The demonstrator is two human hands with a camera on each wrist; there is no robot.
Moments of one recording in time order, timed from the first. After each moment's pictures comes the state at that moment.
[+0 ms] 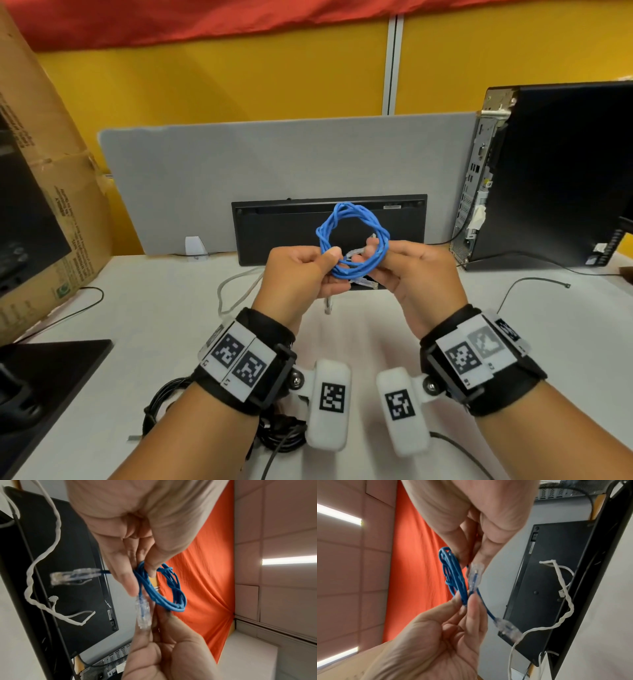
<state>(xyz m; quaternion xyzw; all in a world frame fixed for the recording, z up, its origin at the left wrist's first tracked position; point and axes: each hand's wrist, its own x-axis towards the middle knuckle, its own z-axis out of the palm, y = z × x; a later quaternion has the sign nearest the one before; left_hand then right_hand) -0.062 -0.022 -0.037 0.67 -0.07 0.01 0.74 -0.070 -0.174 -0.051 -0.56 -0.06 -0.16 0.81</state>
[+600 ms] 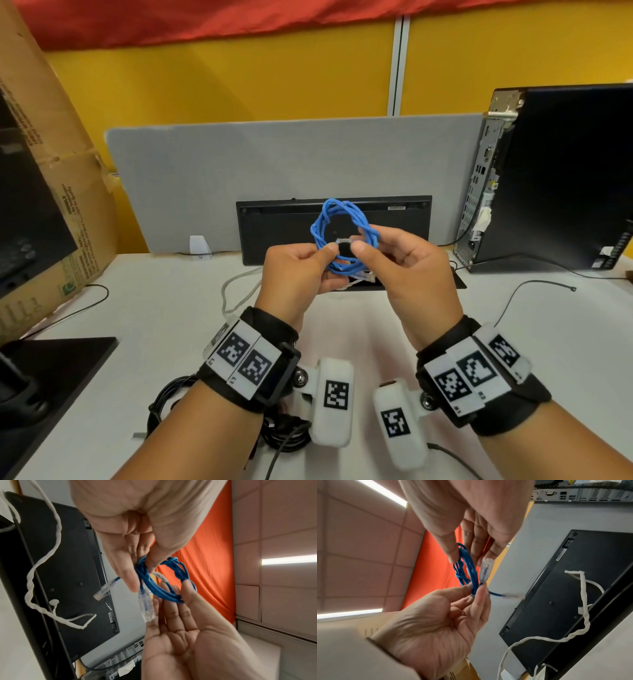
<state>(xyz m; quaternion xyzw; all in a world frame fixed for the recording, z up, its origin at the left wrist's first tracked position) -0.061 -0.018 -0.038 0.64 -0.06 0.04 0.77 -0.082 -0.157 -0.046 -0.63 -0.17 -0.23 0.72</state>
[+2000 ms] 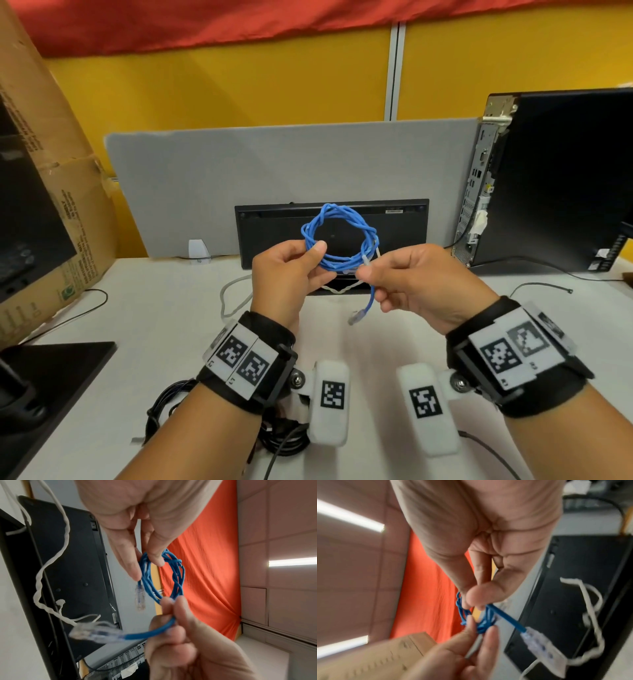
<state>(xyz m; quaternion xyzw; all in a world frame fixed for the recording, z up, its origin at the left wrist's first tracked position) -0.052 -0.015 -0.046 0.59 -0.04 0.10 0.80 -0.081 -0.188 -0.027 -0.71 -0.07 0.01 0.70</state>
